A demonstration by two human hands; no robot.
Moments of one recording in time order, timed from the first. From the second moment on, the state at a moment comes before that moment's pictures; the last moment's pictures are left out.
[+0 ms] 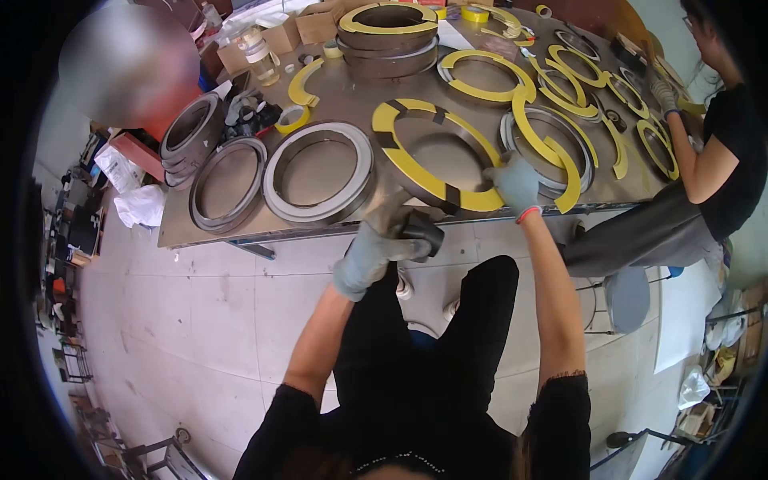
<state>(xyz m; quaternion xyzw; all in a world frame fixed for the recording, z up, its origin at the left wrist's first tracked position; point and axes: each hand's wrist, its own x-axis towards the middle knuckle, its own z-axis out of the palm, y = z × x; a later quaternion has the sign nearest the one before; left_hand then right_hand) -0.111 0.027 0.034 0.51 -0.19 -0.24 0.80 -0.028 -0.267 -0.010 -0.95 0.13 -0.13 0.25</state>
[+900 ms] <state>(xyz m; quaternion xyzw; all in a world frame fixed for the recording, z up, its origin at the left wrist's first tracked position) -0.167 0.185 0.004 0.62 0.00 -0.39 0.68 0.040 -0.328 0.005 -0.97 0.17 -0.16 0.09</state>
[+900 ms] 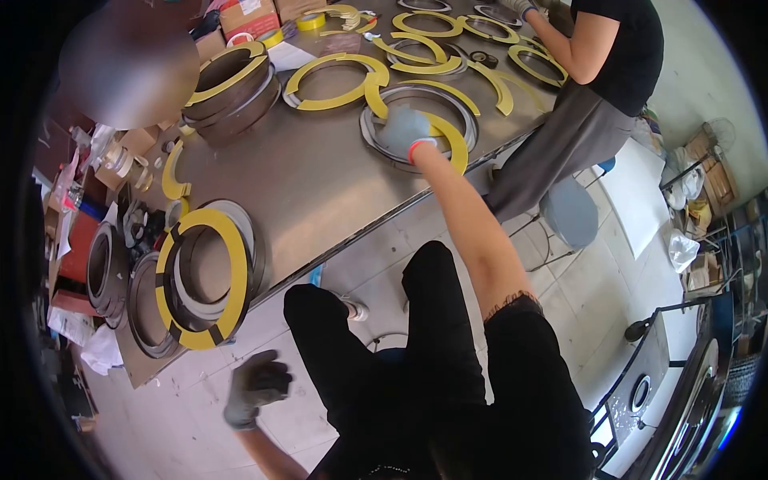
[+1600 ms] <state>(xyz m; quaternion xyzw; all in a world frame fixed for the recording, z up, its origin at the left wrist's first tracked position) -0.114 -0.043 -0.055 0.45 -0.06 -0.44 0.77 -0.030 -0.222 -0.010 -0.98 -0.04 -0.05 0.20</state>
